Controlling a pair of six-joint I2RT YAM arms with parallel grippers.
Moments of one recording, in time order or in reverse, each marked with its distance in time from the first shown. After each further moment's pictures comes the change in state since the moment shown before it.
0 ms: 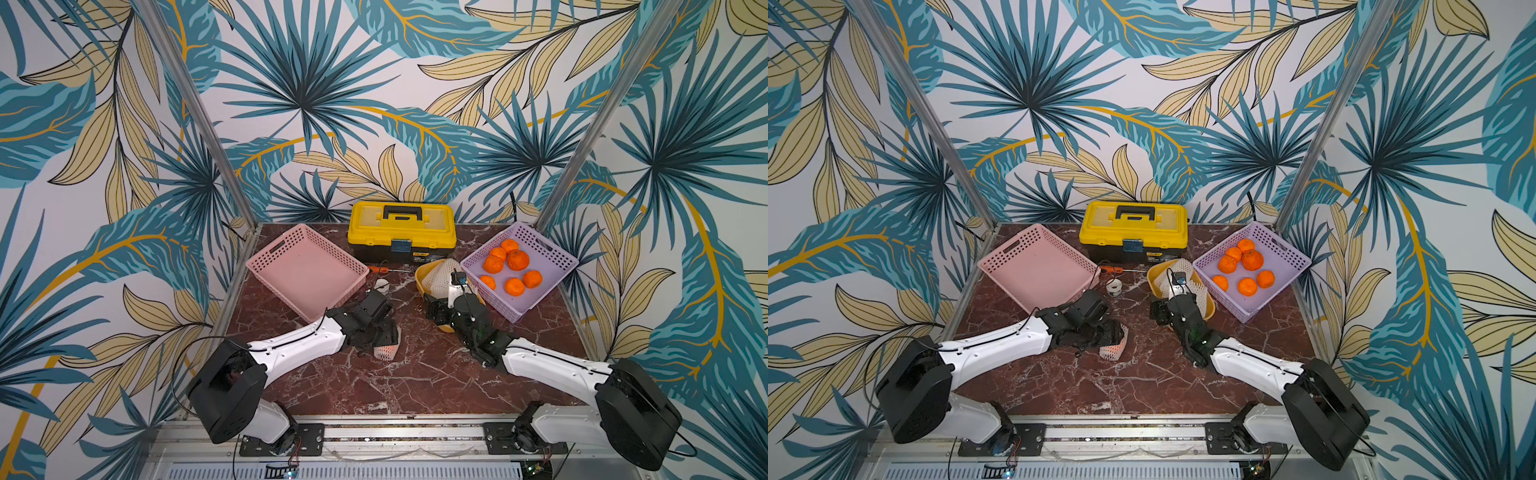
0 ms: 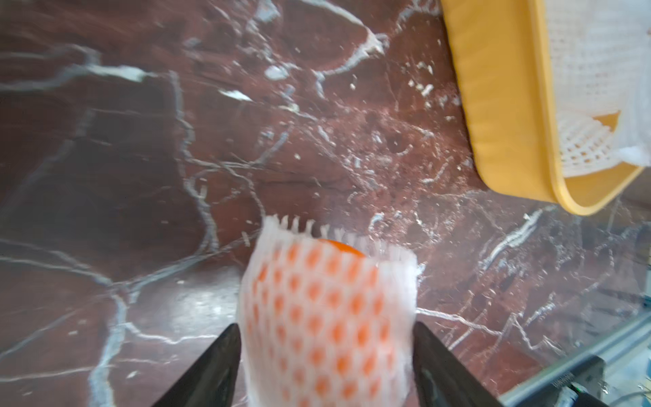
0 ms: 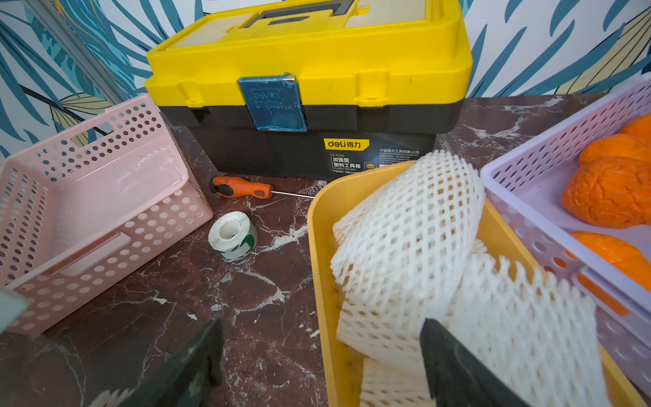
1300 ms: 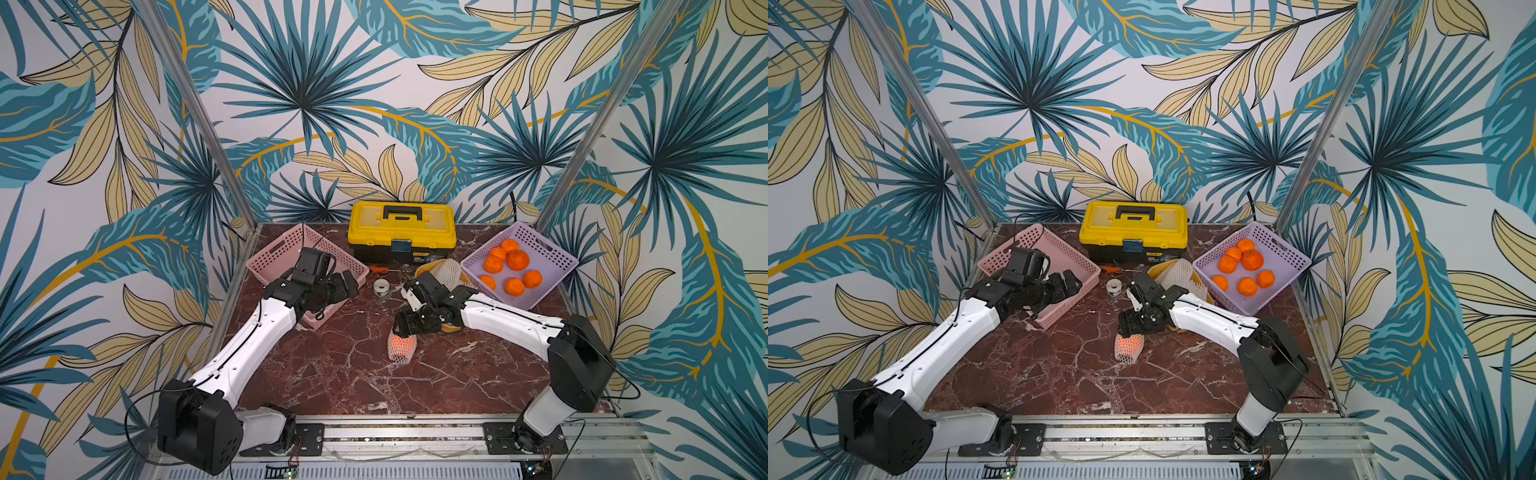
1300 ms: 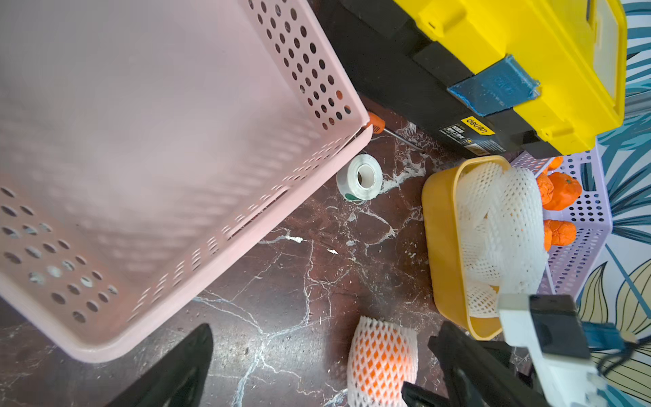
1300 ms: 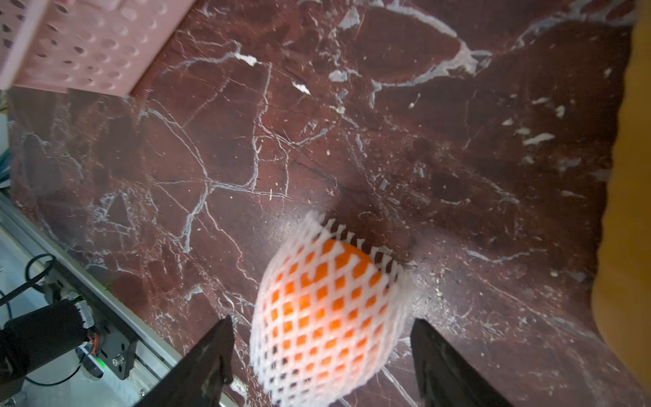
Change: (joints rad) left arm 0.456 -0.206 0.181 -0.212 0.076 0.128; right arm 0.064 0.410 0.634 -0.959 -0.532 0.157
